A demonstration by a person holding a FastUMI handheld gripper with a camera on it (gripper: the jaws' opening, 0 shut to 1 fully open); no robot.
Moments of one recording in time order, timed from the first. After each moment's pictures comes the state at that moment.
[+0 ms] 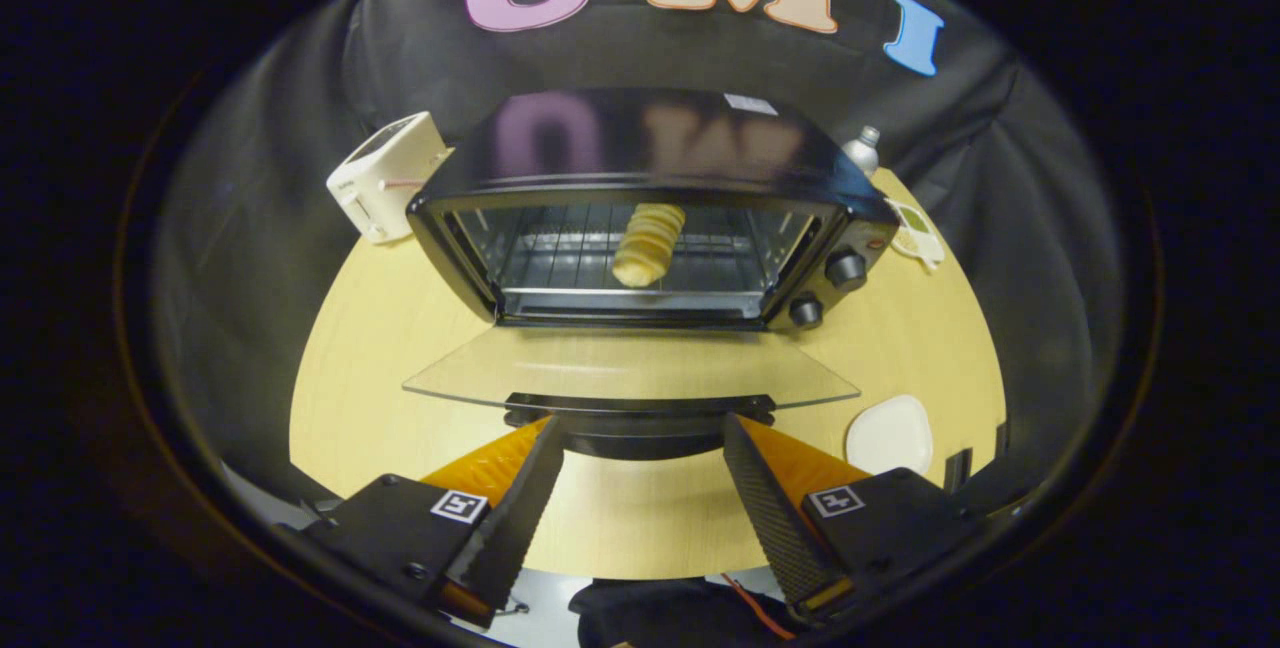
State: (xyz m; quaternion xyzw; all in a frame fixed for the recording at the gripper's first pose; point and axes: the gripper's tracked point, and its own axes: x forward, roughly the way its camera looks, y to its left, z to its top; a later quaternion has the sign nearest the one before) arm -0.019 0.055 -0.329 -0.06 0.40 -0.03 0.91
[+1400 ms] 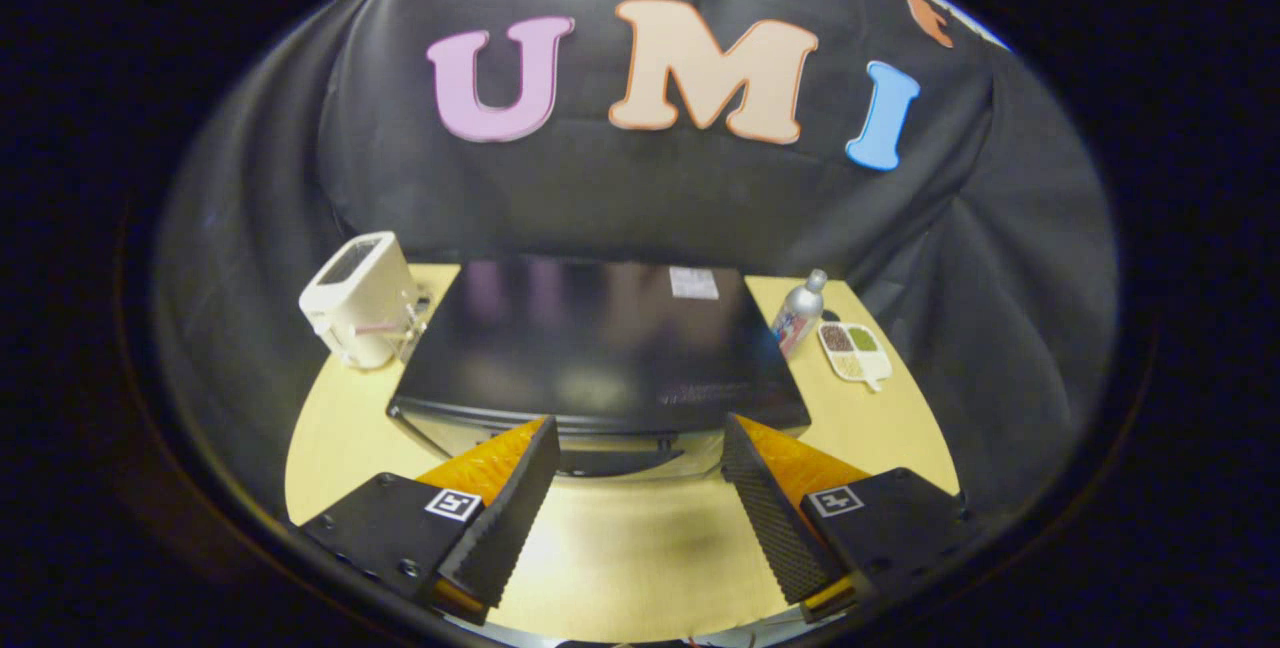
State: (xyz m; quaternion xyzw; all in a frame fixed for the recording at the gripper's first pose) arm 0.070 0.039 -0.182 -0.07 0.22 -0.06 0.97
